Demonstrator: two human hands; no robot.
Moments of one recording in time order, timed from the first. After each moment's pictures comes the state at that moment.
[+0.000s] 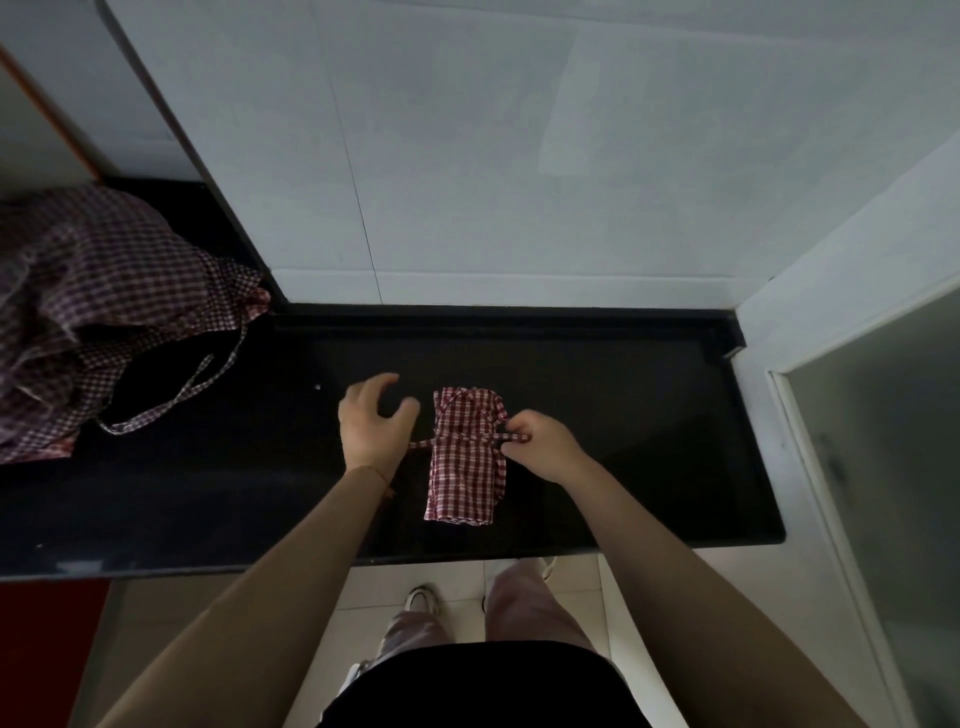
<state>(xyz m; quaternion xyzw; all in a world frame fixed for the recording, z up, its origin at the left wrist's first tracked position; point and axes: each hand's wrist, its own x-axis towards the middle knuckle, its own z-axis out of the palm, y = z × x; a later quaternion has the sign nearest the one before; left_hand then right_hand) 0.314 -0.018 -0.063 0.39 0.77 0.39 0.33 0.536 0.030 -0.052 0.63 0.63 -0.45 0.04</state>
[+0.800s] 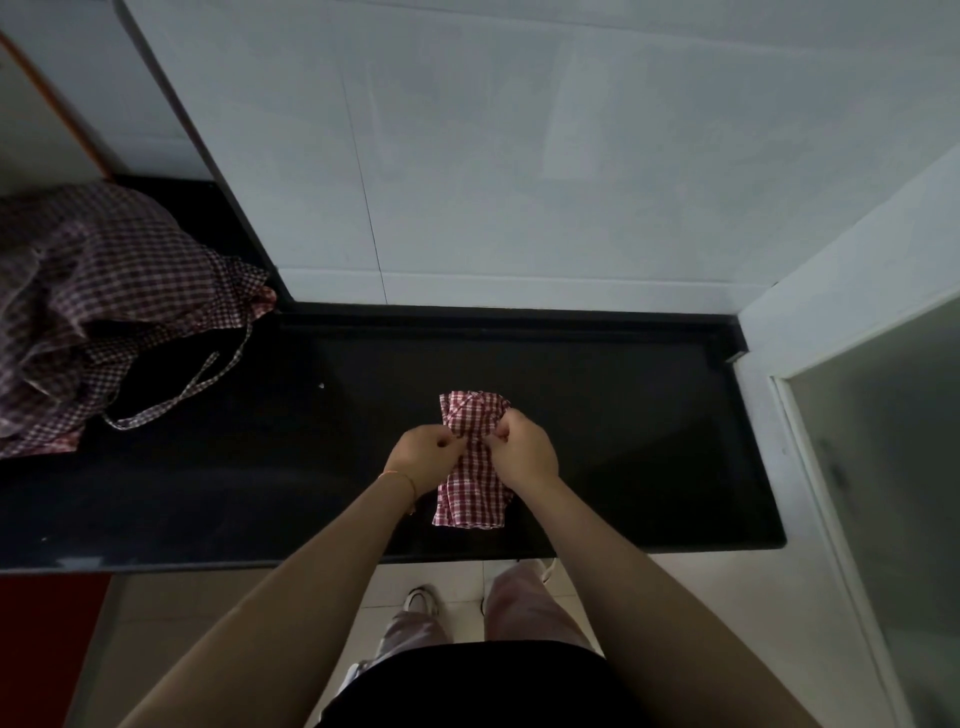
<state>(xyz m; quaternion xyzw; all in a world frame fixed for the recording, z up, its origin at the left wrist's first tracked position) 0.347 -0.019 -0.065 0.44 0.72 0.14 0.51 0.497 0.010 -0.060 0.69 0.64 -0.34 -0.04</state>
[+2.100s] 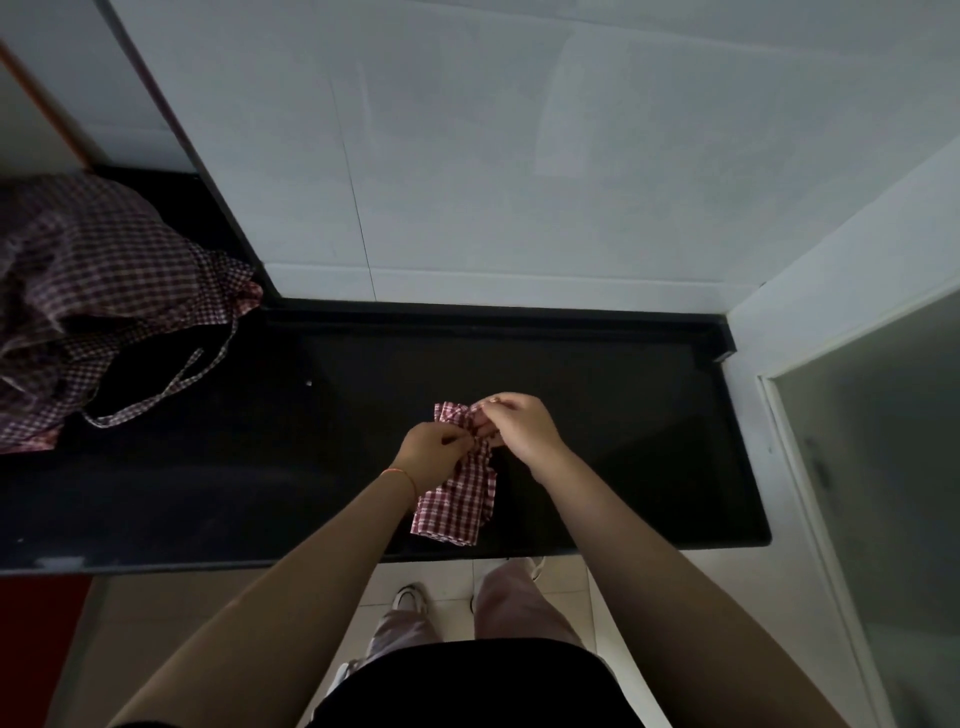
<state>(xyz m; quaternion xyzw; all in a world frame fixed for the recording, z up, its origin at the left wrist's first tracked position) 0.365 -0.015 -0.065 0.46 0.68 0.20 0.54 0.507 0.030 -0.022 0.64 0.51 -0.56 -0.13</state>
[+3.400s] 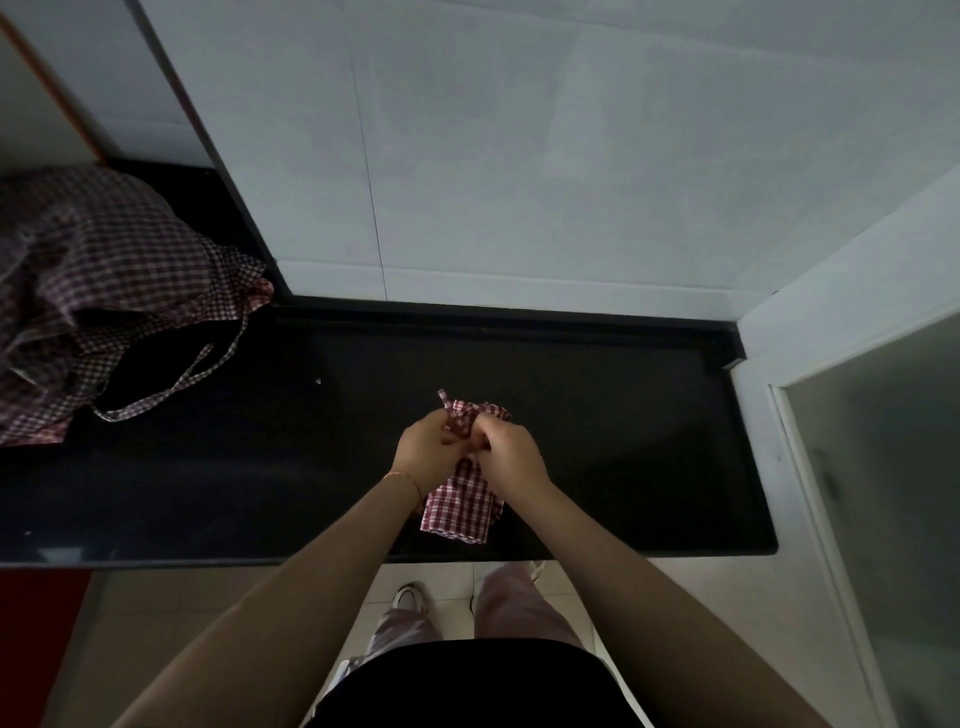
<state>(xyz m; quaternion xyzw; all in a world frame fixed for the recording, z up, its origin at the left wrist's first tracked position) 0.357 -0.017 -0.064 0.43 0.70 0.25 0.51 0.486 0.002 -0.042 0.58 0.75 -0.33 -0.01</state>
